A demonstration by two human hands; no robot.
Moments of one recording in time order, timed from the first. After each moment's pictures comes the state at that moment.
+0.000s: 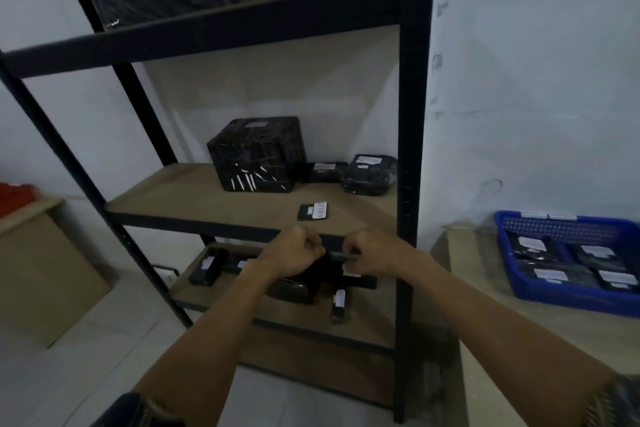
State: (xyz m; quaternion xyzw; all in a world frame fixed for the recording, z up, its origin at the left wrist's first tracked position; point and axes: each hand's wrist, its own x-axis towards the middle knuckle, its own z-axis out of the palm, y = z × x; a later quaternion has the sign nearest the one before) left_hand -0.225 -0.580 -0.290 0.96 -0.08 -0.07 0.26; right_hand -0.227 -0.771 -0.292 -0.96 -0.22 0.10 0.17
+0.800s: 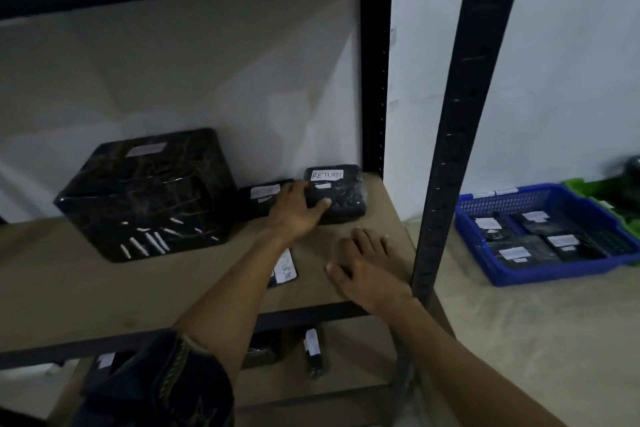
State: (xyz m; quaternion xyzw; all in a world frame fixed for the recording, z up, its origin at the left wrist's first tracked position) left_hand 0.028 -0.642 -0.321 0.95 -0.15 -0.01 0.29; right_hand -0.115 -0.755 -0.366 -0.99 0.05 -0.06 0.12
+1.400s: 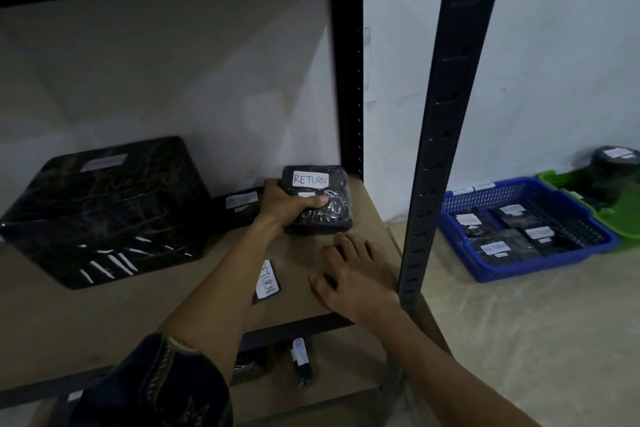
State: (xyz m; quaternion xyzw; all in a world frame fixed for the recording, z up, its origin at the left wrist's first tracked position) left_hand 0.057 -0.666 -0.318 0.80 -0.07 -0.13 0.59; right_hand -0.107 -0.756 -0.377 -0.99 0.07 -0.13 0.09
